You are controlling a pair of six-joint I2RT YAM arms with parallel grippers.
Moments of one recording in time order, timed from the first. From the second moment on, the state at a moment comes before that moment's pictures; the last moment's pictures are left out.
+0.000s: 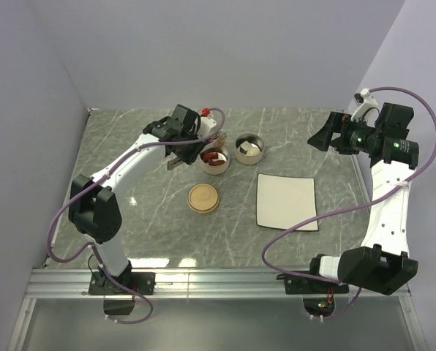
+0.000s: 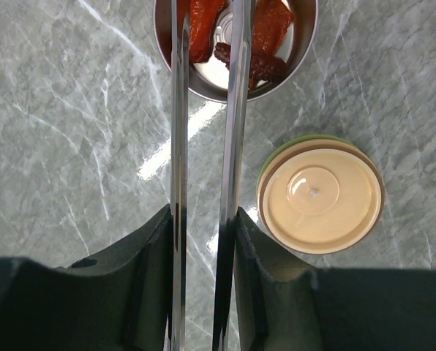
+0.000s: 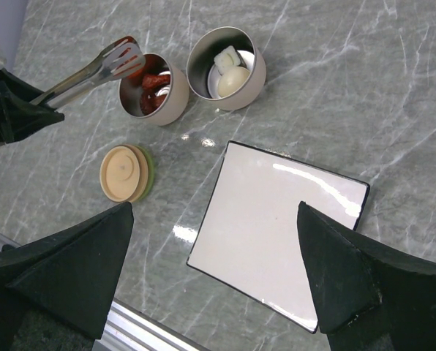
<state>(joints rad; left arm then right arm) -0.53 1.75 1.59 -0.77 0.03 0.24 -0.31 1.27 1.50 -0.93 -0.70 -0.01</state>
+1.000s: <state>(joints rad) -0.51 1.76 1.54 -0.75 0.05 0.21 -0.31 1.27 1.50 -0.94 -0.70 -0.01</state>
